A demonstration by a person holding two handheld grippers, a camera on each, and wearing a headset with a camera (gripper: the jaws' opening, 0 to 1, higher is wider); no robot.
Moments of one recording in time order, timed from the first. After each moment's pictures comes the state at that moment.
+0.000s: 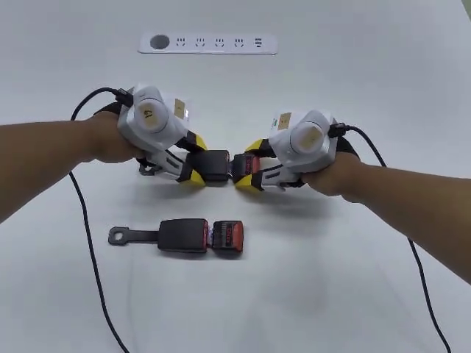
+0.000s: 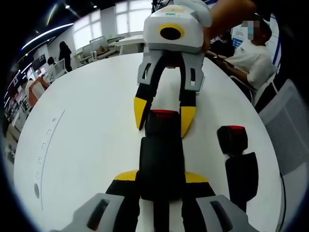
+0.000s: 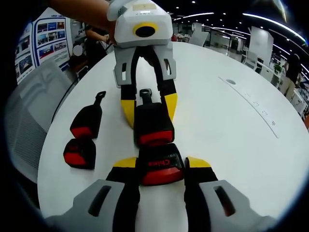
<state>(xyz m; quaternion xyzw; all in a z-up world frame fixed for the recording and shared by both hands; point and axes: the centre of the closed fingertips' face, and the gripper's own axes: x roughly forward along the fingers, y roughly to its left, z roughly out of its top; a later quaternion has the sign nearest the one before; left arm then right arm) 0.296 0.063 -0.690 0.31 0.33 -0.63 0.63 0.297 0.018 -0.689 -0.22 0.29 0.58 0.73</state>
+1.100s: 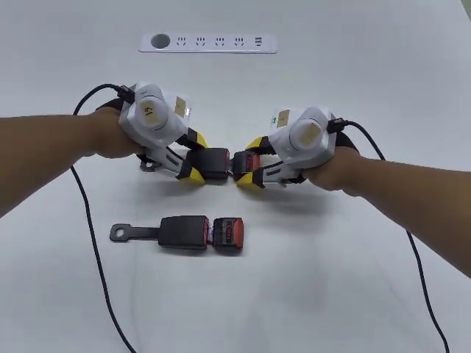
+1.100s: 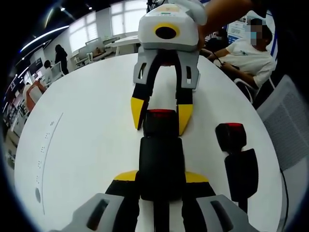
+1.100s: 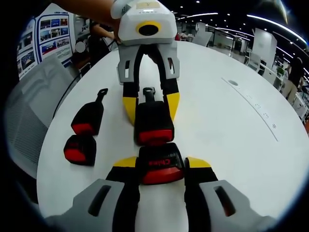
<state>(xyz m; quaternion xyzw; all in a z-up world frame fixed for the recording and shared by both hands) 0.295 0.064 -0.688 0.31 0.32 -0.64 0.62 0.298 0.017 -0.691 -0.24 0.29 0.59 0.72</state>
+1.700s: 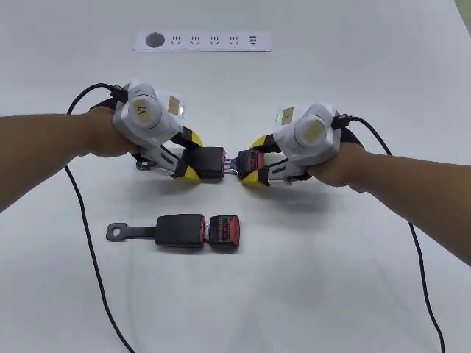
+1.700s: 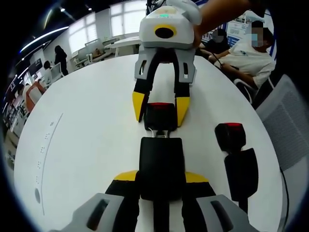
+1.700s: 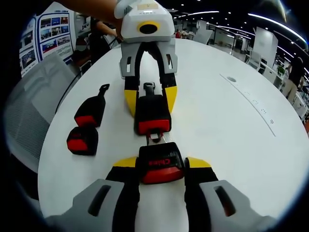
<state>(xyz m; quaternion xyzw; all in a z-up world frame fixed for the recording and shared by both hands) 0.297 0.064 -0.690 0.31 0.32 -0.64 0.62 0.299 -0.001 -0.694 -0.24 0.30 0.59 0.71</state>
